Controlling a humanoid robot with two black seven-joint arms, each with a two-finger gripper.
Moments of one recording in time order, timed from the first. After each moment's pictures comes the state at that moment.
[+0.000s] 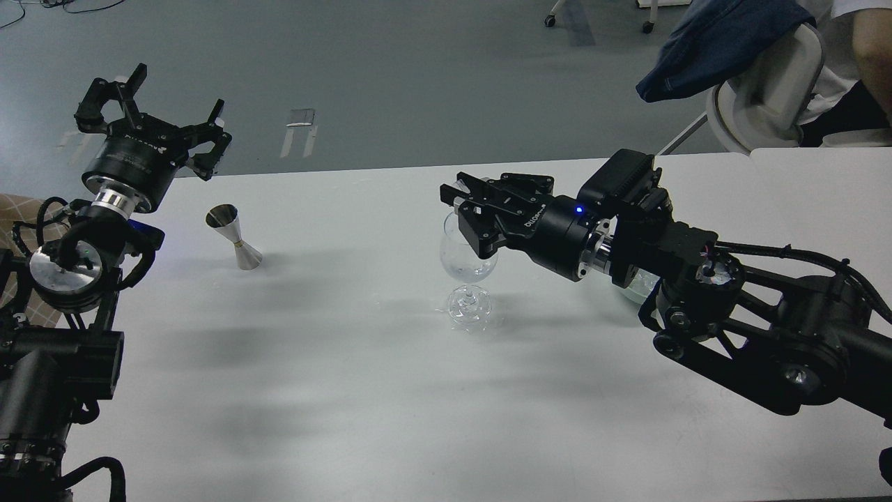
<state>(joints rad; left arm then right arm) -0.49 0.28 -1.59 -1.04 0.01 -0.26 0.22 0.72 -0.39 0.54 1.52 -2.01 -0.01 0.01</state>
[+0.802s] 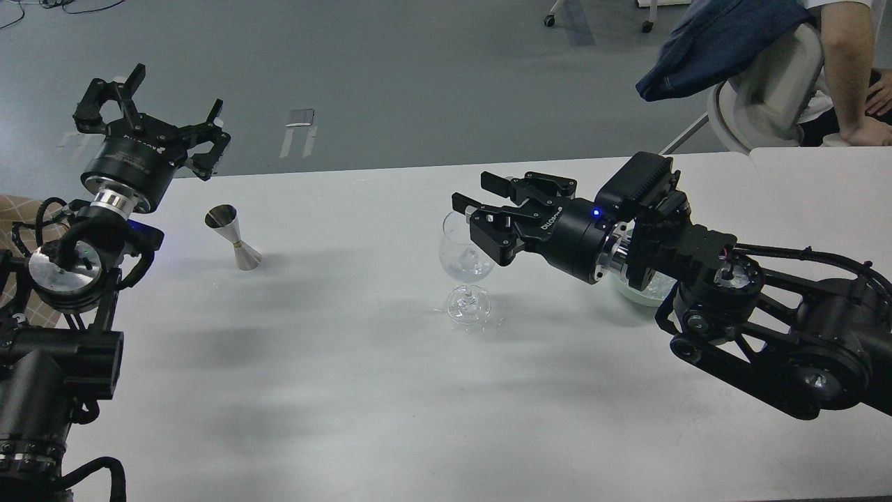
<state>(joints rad) -0.49 0.28 -1.59 -1.04 0.01 -0.26 0.22 0.70 -0.42 0.54 1.54 -2.00 -0.02 0.01</state>
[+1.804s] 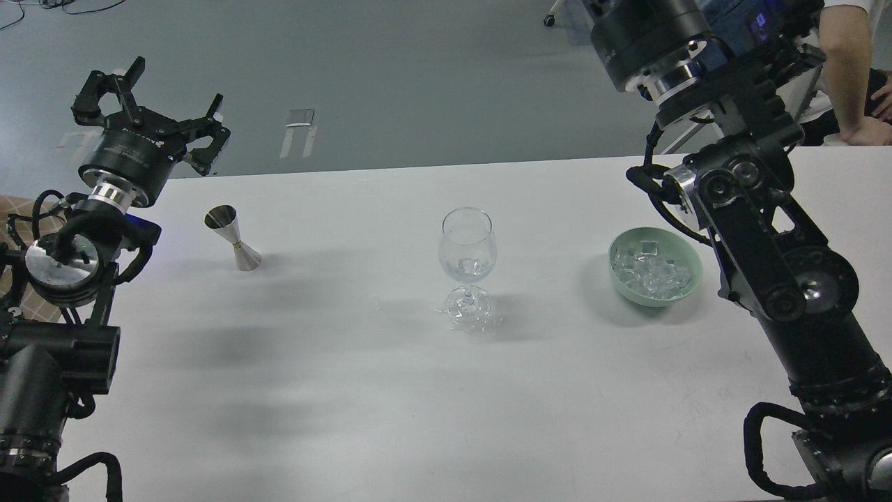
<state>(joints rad) -0.50 0.30 -1.59 -1.04 0.01 -0.25 0.23 0.71 0.00 1.29 1.45 -1.43 -0.04 0.00</state>
